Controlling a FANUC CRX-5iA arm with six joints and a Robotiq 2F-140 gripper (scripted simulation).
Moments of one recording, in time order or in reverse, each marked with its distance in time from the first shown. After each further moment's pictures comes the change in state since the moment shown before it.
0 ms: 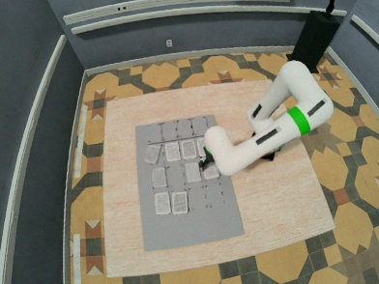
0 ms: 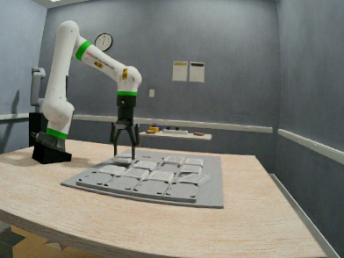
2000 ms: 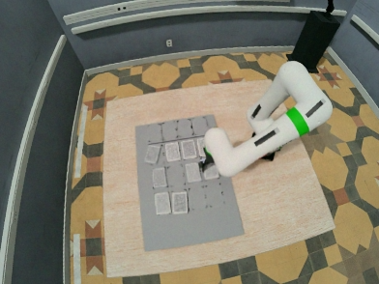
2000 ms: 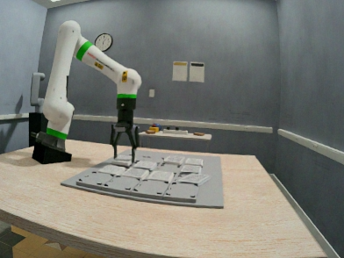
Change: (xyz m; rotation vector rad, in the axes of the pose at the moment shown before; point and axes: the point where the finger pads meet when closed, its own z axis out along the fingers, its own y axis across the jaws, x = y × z) arm 0.000 0.000 0.012 0.000 0.000 0.000
